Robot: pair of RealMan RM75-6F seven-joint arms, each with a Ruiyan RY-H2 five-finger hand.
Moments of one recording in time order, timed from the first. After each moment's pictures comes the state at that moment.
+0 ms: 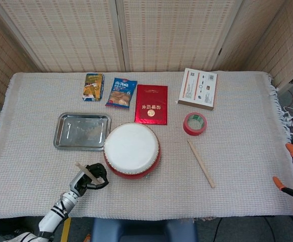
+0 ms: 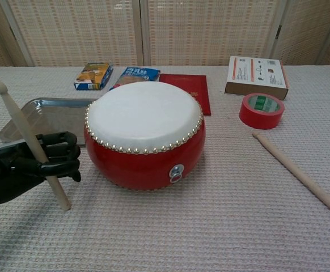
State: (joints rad) left arm -0.44 -1.52 -0.04 -1.55 1.45 0.99 -1.29; right arm -0.02 -1.08 0.07 -1.54 -1.52 1.59 0.12
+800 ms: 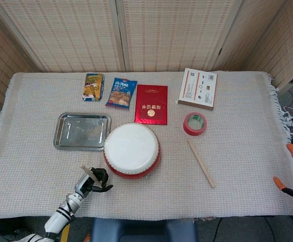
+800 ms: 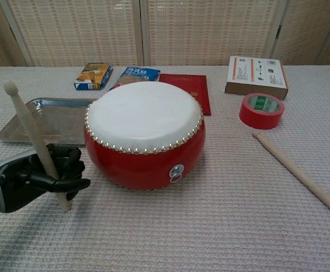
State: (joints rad) left arm -0.43 -1.59 -0.04 -1.52 1.42 0.99 -1.09; right arm -0.02 -1.08 0.07 -1.55 -1.52 1.60 0.11
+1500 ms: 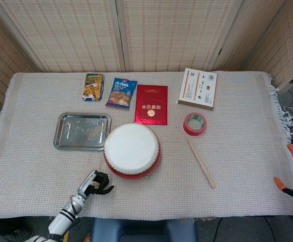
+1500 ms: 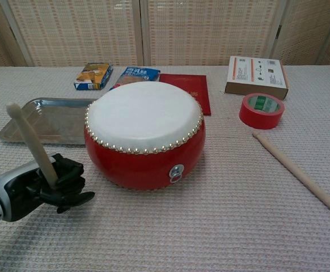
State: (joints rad) left arm -0.42 -1.65 -0.03 -1.45 1.41 1.00 -0.92; right arm -0.02 -1.08 0.07 -1.55 -1.51 1.60 0.11
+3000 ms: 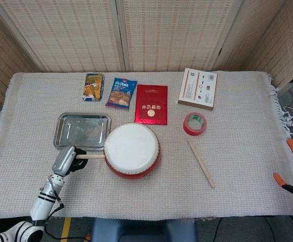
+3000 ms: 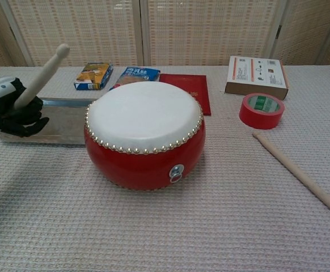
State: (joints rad) left arm -0.44 -1.50 -0.18 -1.46 1.45 1.19 -0.27; right arm -0.01 -1.07 0.10 -1.57 -1.56 1.64 0.07
